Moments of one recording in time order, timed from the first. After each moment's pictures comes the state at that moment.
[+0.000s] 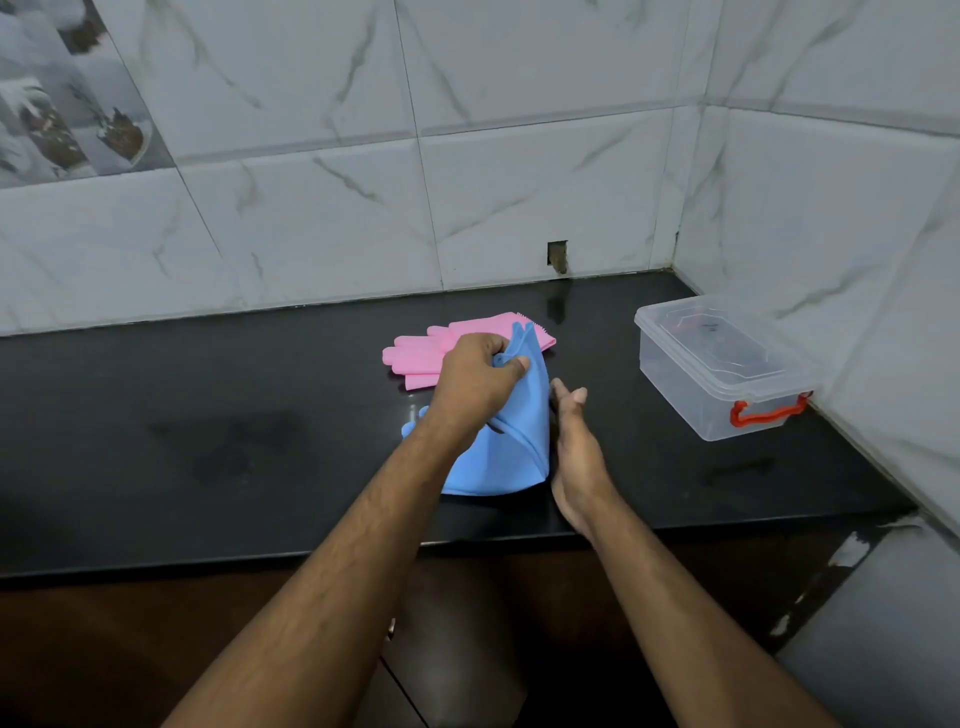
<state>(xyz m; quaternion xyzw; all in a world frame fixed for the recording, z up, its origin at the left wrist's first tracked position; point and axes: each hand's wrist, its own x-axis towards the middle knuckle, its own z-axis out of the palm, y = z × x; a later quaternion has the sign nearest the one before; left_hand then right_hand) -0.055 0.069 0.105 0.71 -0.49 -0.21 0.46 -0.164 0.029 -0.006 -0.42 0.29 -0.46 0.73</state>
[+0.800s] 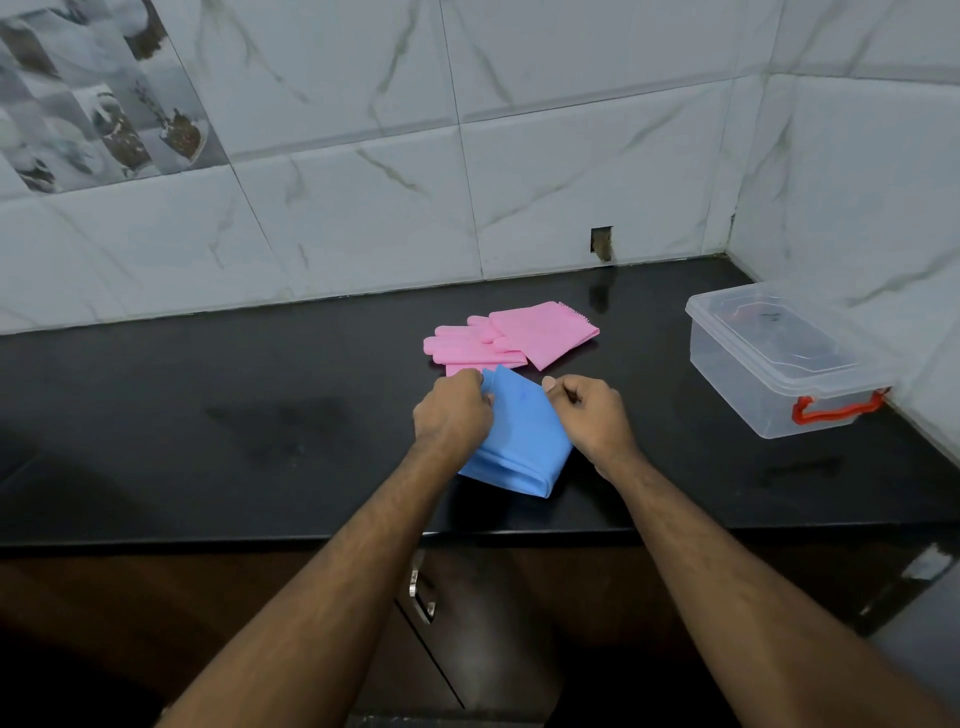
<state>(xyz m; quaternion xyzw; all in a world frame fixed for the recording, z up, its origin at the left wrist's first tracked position) 0.012 0.081 0.052 0.87 -0.47 -0.03 0.16 -0.139 -0.014 -0.010 -0.73 0.40 -0.40 0.39</state>
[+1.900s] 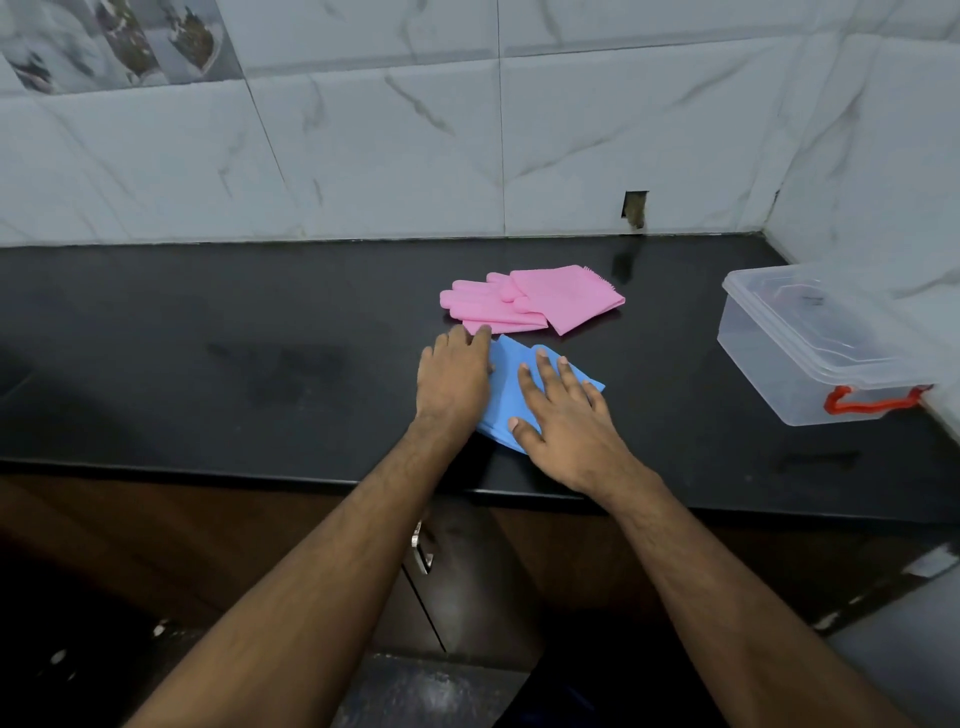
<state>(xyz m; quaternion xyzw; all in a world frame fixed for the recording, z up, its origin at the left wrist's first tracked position) 0.037 0.086 0.012 0.83 -0.52 0.14 0.11 -0.133 0.045 -0.017 -0.93 0.35 -0.10 0.10</state>
